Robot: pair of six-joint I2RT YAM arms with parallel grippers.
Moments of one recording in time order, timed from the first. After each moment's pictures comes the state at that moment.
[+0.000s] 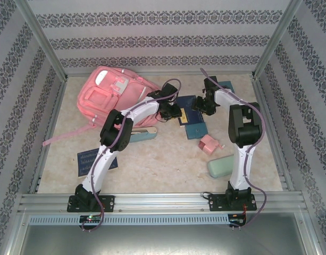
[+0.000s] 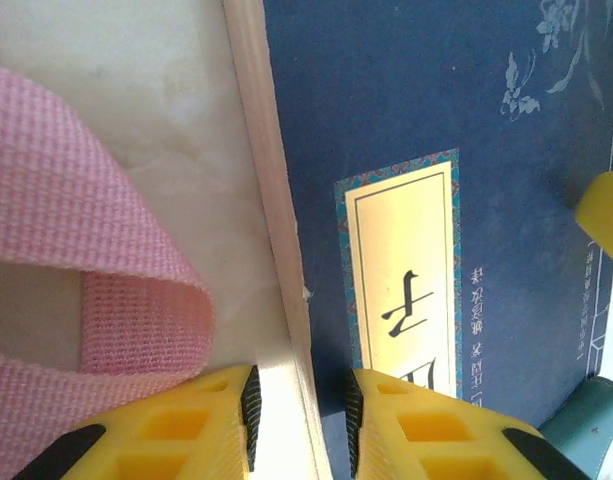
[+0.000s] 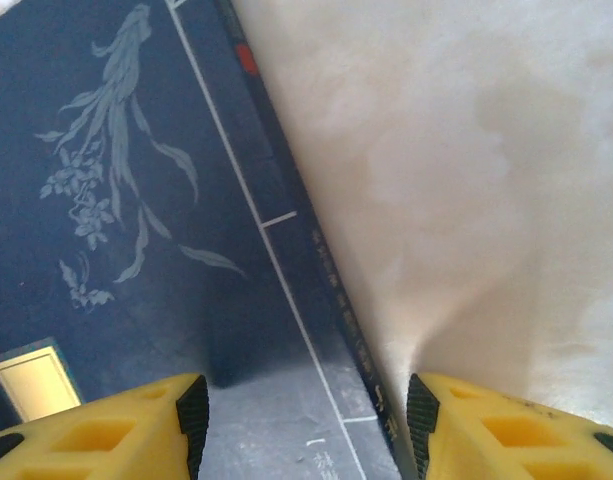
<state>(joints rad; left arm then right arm) -0.57 2.47 2.08 -0.68 0.28 -0.74 0.12 2.16 1.61 -0.69 -0.23 0.44</state>
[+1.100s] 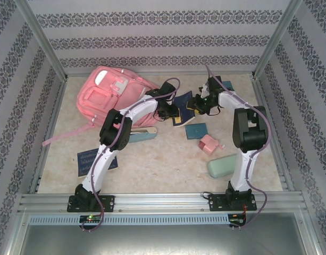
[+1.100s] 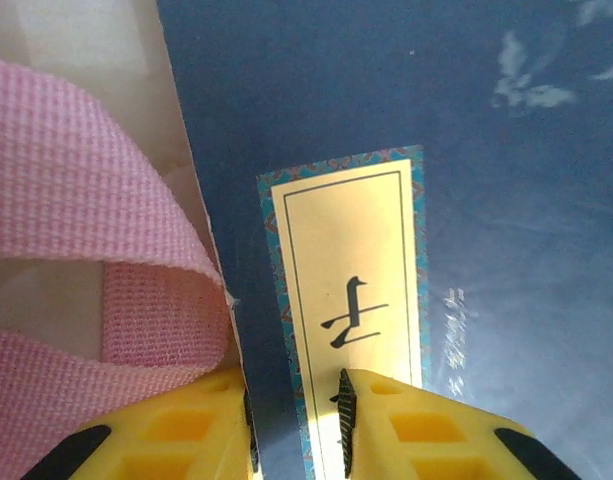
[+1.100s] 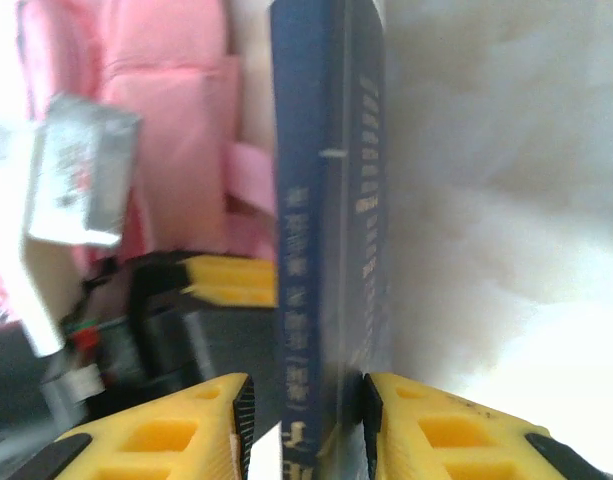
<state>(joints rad) -0.55 2.48 2.11 -0.76 0.30 -0.63 0.13 2.00 1.46 -0.56 -0.70 0.47</state>
